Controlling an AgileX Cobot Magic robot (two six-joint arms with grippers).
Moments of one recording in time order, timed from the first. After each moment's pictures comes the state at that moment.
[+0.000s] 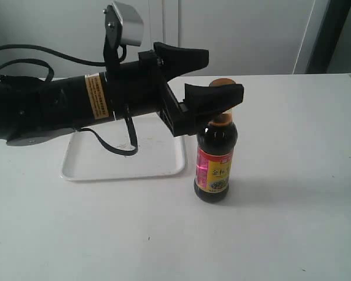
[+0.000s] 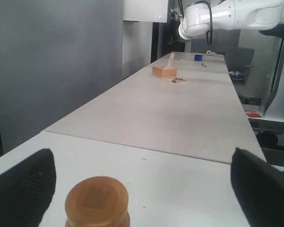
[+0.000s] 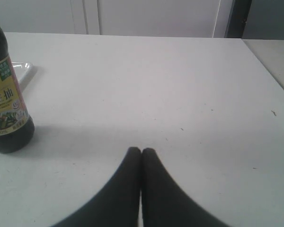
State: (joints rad) left arm -0.63 1.67 -0.98 0.92 -0.97 -0.72; right arm 0.05 0.01 0.00 0.04 0.34 -0.01
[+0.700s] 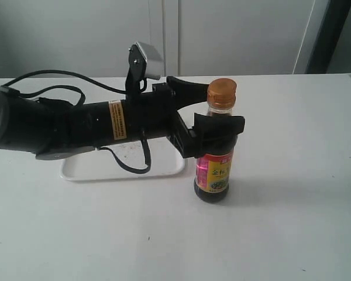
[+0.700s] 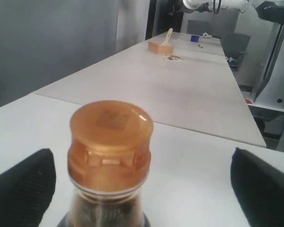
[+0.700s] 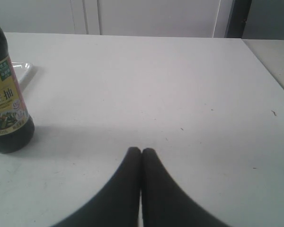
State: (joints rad) left arm -0.63 1.83 -1.01 0.93 -1.01 -0.73; right arm 0.05 0.01 0.00 0.04 0.34 -0.01
